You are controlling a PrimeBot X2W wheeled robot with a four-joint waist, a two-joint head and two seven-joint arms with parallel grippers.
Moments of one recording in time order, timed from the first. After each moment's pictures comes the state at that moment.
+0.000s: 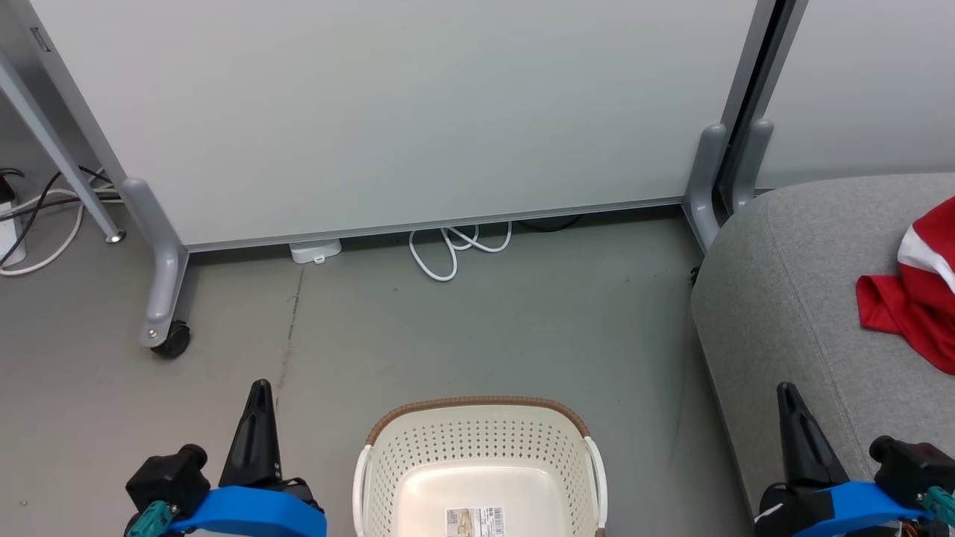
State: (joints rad) left arm 0.00 0.05 -0.06 0.24 -0.36 -0.09 -0.21; right arm -0.01 -0.05 -0.09 0.25 0.29 0.13 -0.20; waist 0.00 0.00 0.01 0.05
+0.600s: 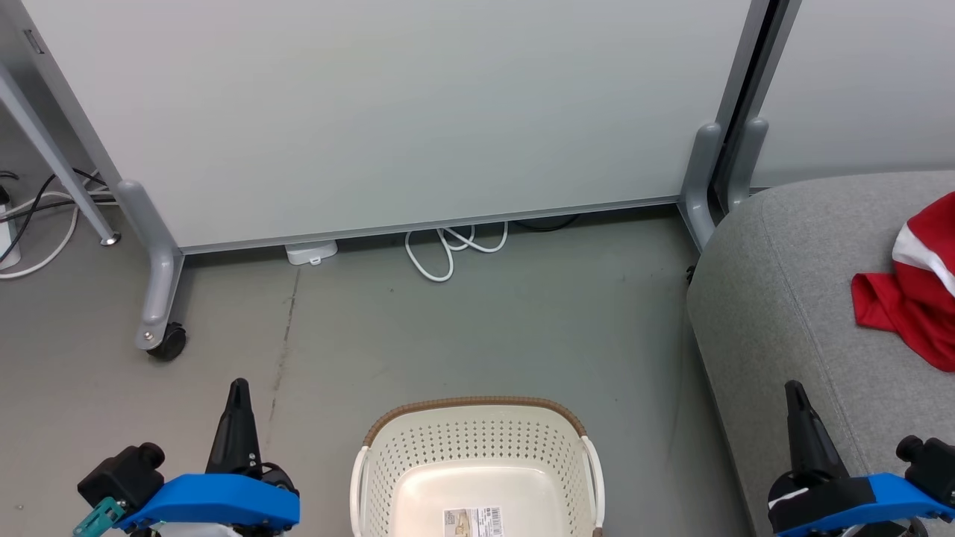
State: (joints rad) left arm -0.02 0.05 -0.02 0.24 -0.66 -0.09 -0.13; right arm -0.02 -0.05 -0.09 0.25 0.60 0.13 -0.13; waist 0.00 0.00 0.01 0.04
